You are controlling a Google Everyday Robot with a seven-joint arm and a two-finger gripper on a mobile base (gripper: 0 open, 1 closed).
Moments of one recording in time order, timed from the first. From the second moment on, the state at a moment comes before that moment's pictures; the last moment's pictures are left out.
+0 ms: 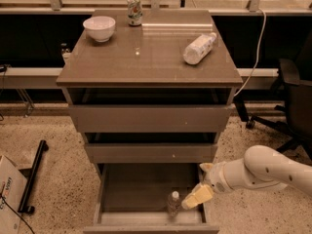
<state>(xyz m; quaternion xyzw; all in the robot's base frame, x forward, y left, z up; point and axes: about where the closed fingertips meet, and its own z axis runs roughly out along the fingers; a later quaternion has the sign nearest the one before) 0.465 -0.141 0.531 -0.42 0.83 0.28 0.25</state>
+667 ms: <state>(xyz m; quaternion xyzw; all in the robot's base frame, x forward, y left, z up) 0.479 -0.143 0.439 -0.36 0.85 0.27 0.28</state>
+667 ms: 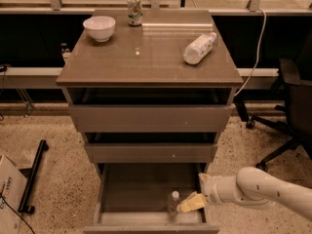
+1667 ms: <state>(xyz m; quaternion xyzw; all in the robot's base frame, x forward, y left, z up) 0.503 -0.133 0.398 -0.31 0.84 0.27 0.34</state>
